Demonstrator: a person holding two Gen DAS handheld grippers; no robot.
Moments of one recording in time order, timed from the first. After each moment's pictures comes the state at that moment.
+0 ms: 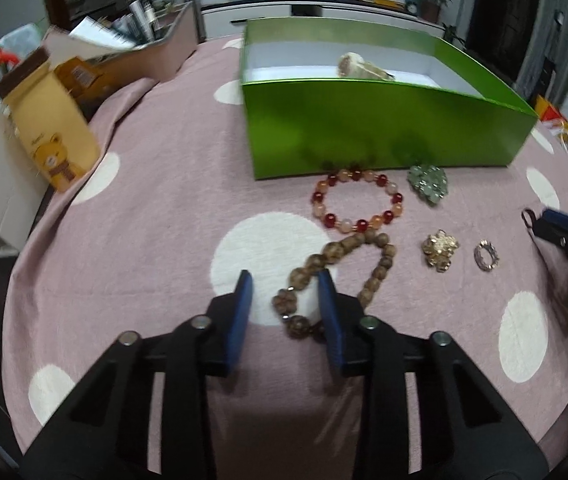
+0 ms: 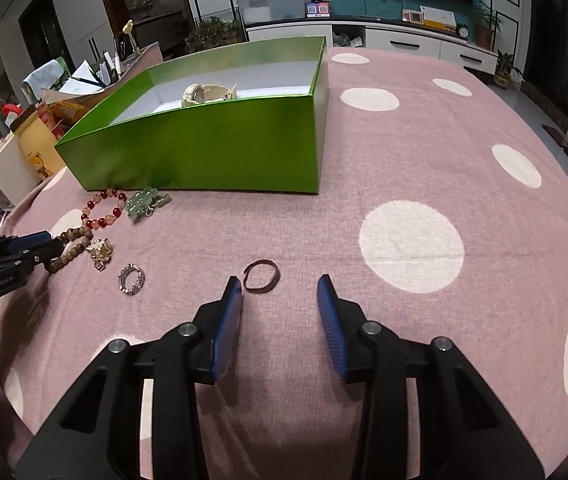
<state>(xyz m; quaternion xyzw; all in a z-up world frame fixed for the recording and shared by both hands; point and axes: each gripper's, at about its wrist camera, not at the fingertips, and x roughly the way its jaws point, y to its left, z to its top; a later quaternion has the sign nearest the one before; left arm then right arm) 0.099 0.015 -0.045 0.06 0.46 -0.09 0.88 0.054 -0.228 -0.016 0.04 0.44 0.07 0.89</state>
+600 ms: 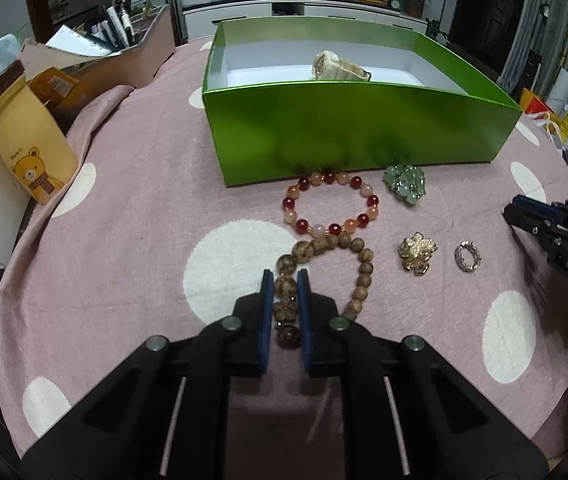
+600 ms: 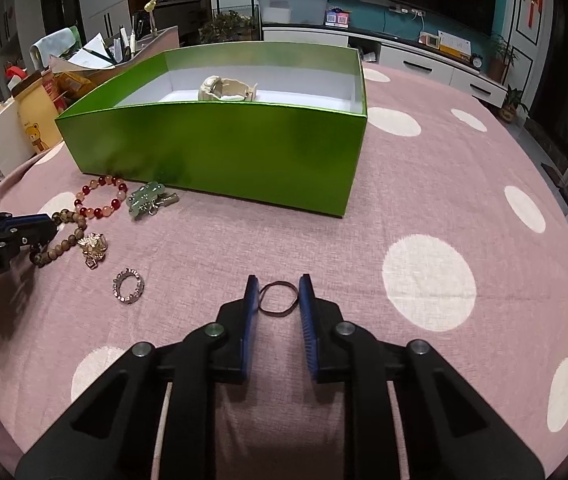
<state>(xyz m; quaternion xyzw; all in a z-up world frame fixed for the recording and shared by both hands) 0.102 0.008 -0.044 0.05 0.47 -0.11 0.88 0.067 -0.206 -0.018 -0.02 0.43 0.08 0.90</state>
